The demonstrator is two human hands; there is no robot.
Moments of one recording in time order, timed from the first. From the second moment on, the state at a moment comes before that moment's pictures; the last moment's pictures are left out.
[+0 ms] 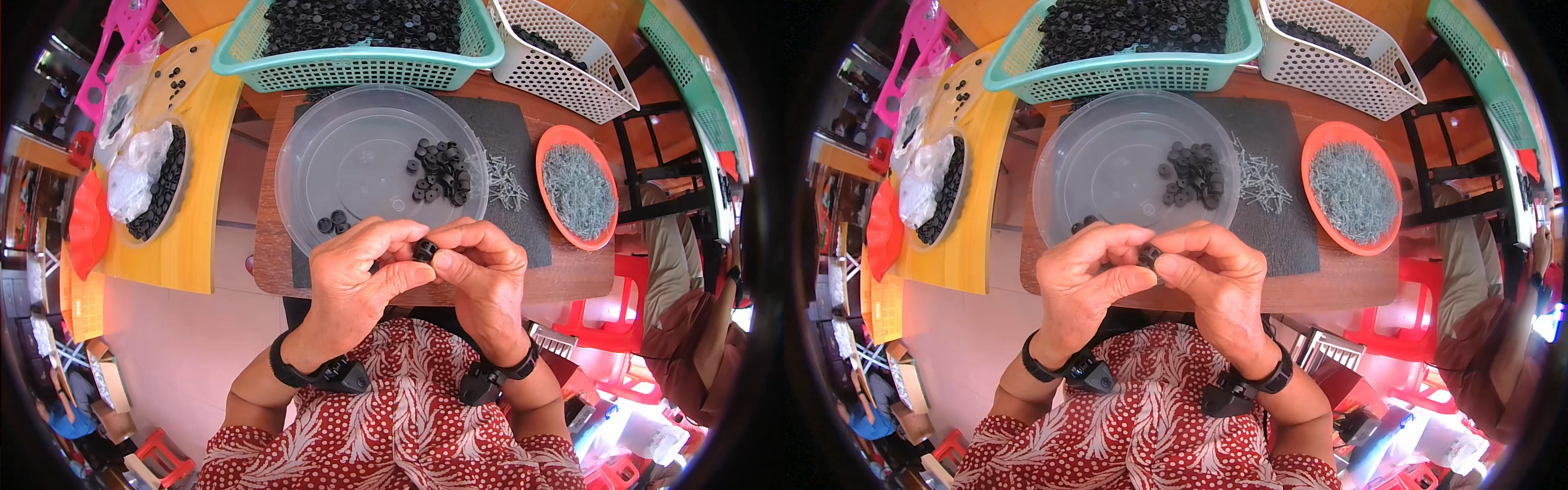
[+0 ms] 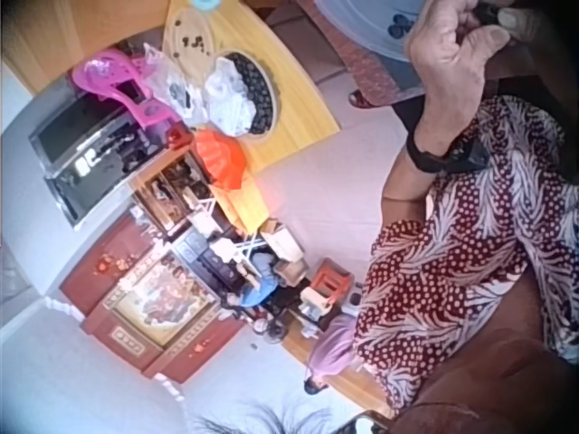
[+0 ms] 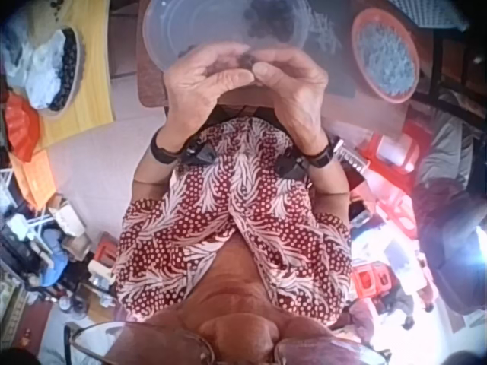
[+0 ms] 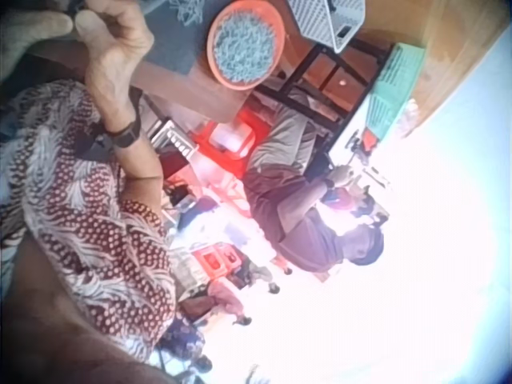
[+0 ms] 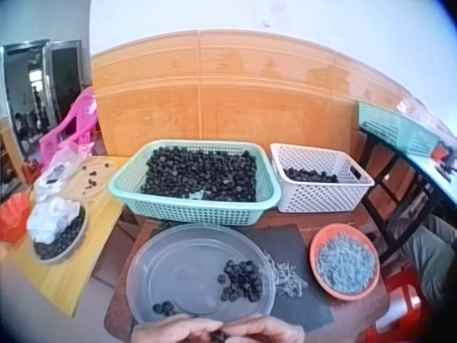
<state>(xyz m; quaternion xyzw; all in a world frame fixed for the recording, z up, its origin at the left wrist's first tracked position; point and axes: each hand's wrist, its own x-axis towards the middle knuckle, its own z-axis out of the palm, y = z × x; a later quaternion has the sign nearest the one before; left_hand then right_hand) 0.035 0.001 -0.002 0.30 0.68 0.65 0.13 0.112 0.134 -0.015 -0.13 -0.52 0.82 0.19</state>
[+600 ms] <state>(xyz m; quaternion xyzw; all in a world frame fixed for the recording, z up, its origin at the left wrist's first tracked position) 0.033 0.008 -0.015 0.36 0.69 0.62 0.07 0.116 0.133 -0.014 -0.15 -0.51 0.83 0.18</state>
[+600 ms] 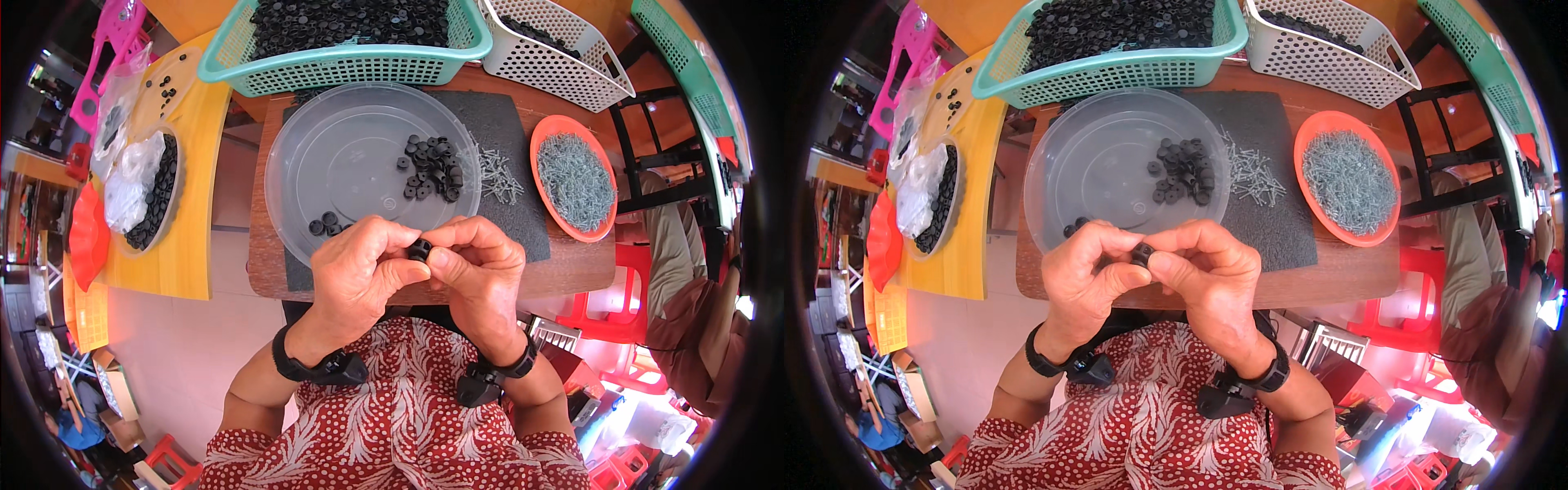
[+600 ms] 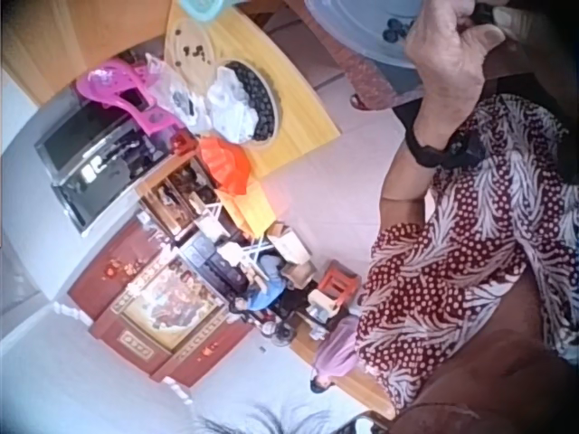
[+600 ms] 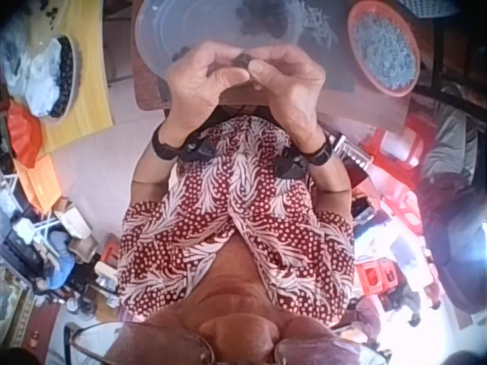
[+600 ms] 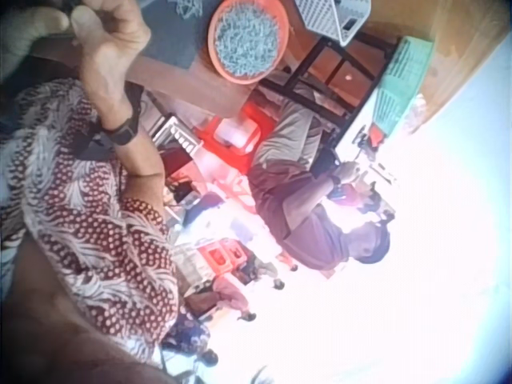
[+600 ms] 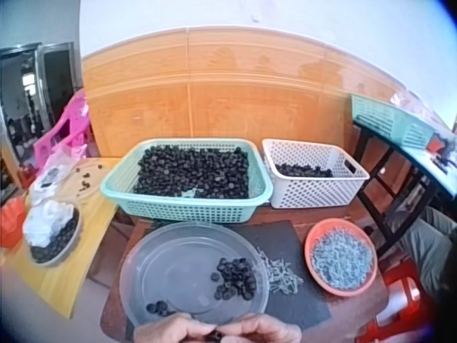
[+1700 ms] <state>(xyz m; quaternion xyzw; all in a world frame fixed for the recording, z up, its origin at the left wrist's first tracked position) 0.020 -0.012 0.012 0.18 0.68 0.67 0.23 0.107 0.173 0.005 -0.07 -0.87 0.37 0.32</state>
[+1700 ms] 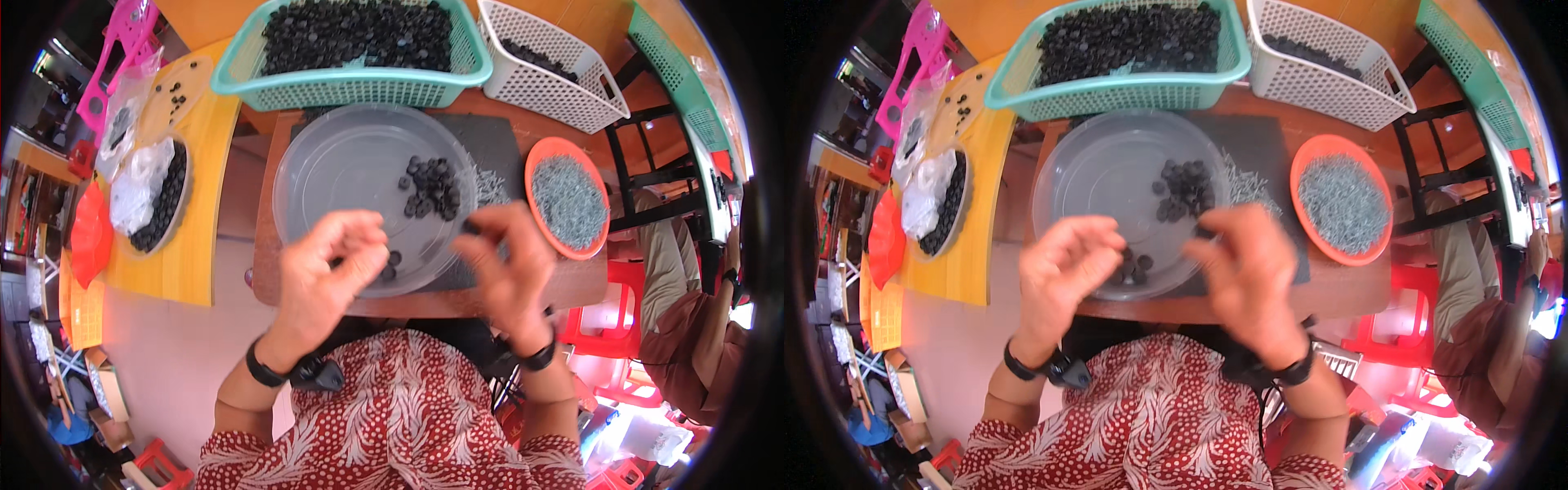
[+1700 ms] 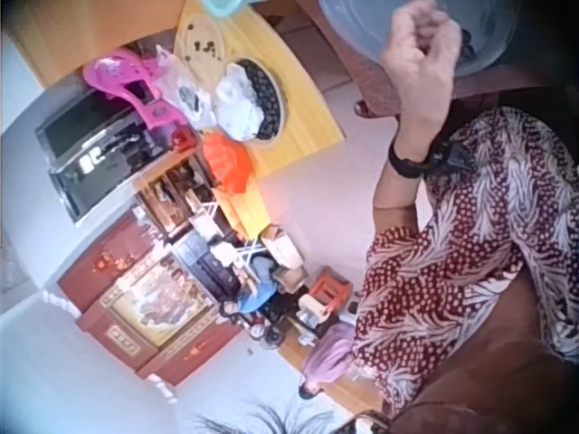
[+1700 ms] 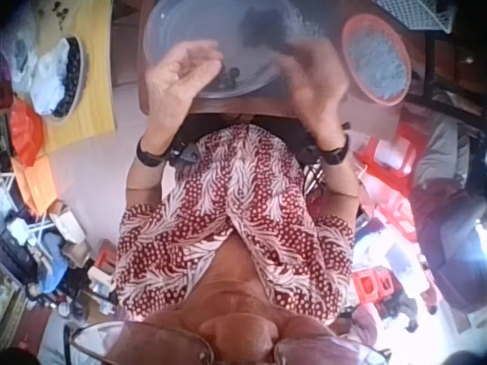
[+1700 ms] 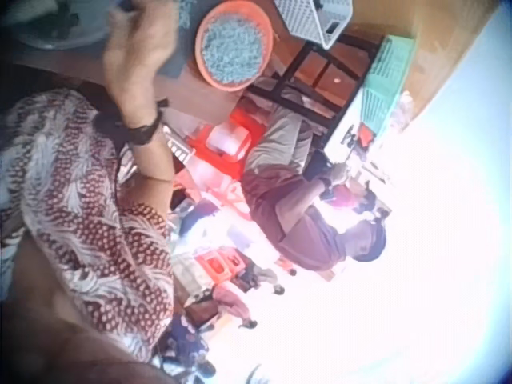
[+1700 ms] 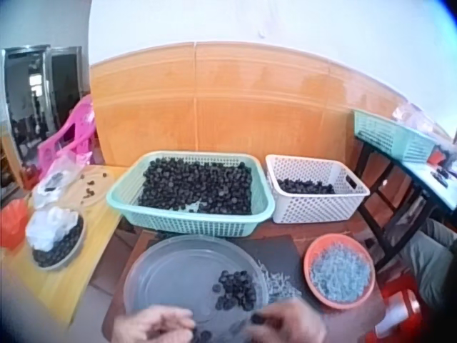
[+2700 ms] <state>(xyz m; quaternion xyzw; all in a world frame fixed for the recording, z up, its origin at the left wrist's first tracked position) -0.054 0.058 -0.011 0.53 0.79 0.28 0.08 0.008 0.376 0.017 -0.21 -0.90 0.16 0.36</state>
